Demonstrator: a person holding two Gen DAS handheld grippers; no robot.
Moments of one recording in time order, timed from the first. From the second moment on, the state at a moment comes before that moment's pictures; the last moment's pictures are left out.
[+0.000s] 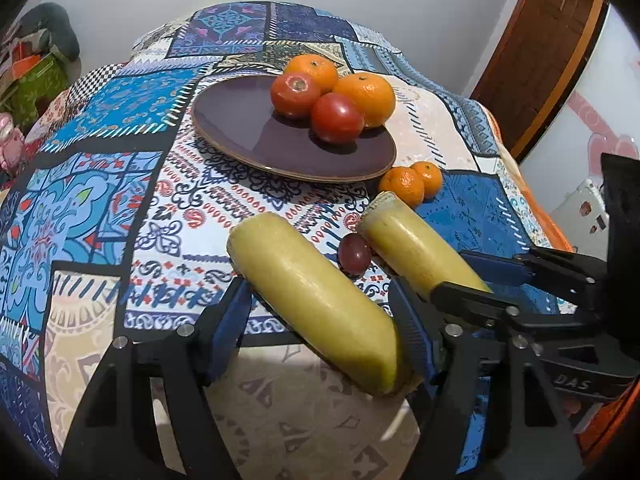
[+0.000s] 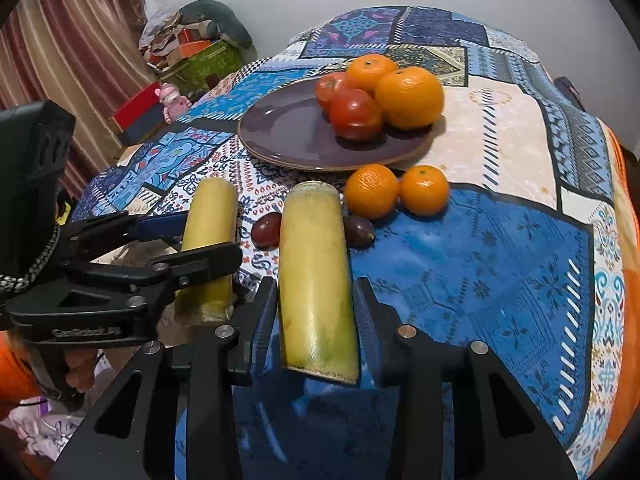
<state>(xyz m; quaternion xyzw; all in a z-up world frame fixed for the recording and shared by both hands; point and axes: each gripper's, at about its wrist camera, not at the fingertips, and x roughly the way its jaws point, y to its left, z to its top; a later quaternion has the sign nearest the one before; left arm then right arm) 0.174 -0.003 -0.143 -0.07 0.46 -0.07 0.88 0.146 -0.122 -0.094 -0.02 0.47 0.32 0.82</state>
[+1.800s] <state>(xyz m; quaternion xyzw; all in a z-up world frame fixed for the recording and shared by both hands) 0.169 0.015 -0.132 0.00 0.46 -0.06 0.89 0.163 -0.109 -0.075 -0.03 0.42 0.31 0.85</state>
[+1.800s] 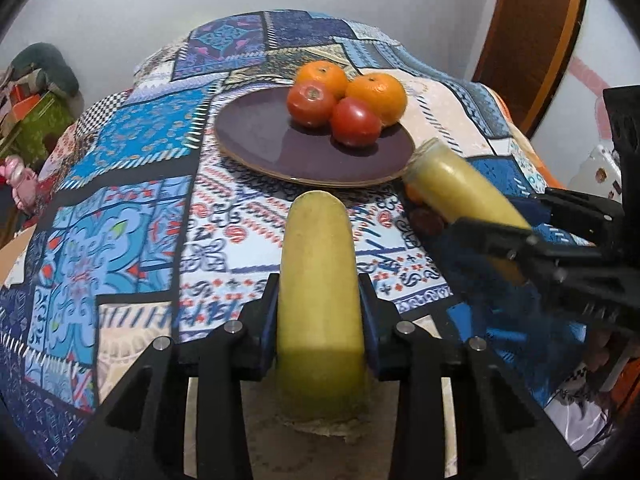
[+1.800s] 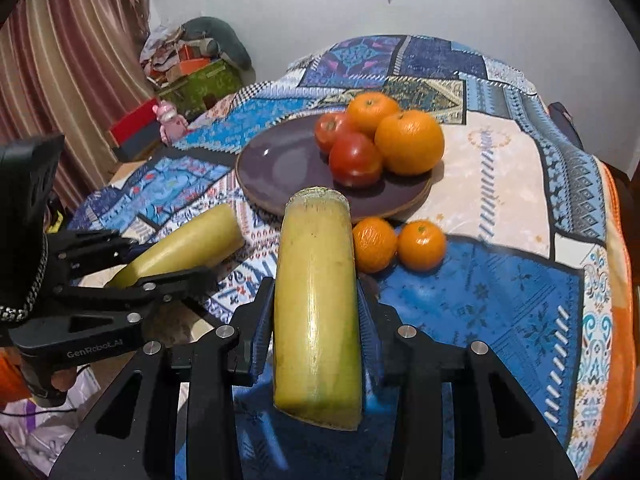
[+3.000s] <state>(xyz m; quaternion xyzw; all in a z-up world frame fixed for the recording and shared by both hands) 0.233 0.068 -0.107 -0.05 0.41 -0.02 0.91 0.246 -0.022 -0.080 -0.11 0.43 0.35 0.83</state>
